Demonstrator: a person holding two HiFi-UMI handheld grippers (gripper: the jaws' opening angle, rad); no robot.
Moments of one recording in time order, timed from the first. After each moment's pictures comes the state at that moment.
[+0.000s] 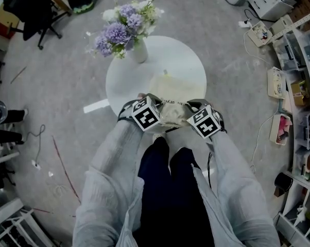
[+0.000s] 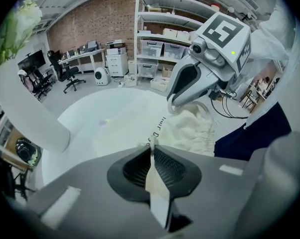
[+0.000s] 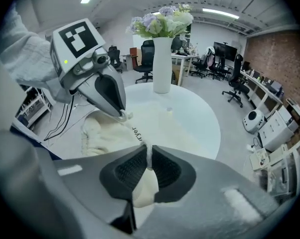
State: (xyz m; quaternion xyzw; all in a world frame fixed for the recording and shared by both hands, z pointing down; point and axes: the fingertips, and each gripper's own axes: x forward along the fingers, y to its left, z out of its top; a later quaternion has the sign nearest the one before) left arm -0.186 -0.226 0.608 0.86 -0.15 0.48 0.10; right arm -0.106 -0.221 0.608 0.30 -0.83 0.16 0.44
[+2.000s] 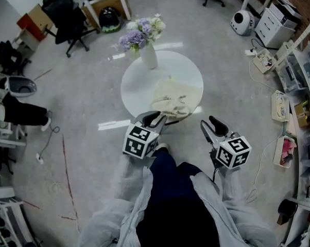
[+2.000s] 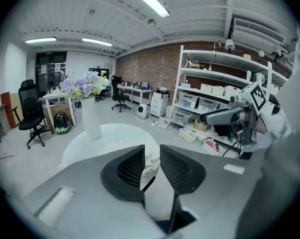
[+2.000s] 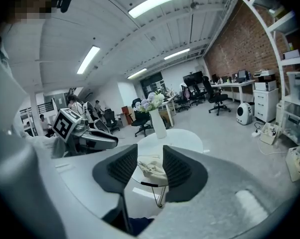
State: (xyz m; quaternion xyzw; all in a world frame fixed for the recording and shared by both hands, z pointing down) left arm -0.184 -0.107 0.462 0.85 -0.44 0.22 0.17; right arm -0.026 -0.096 0.441 0.40 -0.89 0.22 0.11
